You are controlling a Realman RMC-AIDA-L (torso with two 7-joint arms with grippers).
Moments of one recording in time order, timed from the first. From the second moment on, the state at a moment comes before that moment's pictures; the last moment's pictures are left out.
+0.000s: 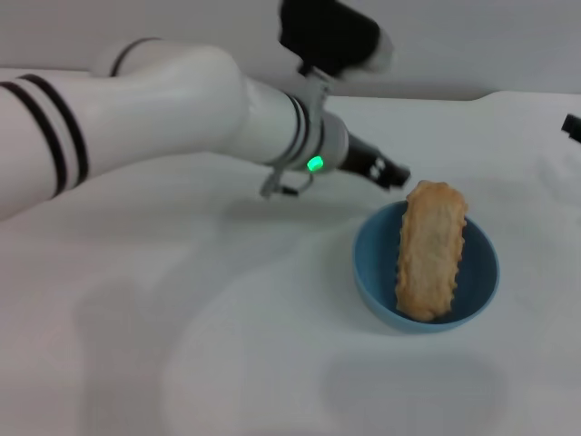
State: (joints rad) left arm -0.89 -2.06 2.02 0.75 2.11 0.52 -2.76; right arm 0.49 2.07 -0.76 -0.59 -1.71 -0.80 1.63
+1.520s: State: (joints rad) left arm -0.53 -2.07 2.28 0.65 2.12 -0.45 -2.88; right arm 0.46 2.08 -0.75 -0.08 -0.74 -1.06 0.45
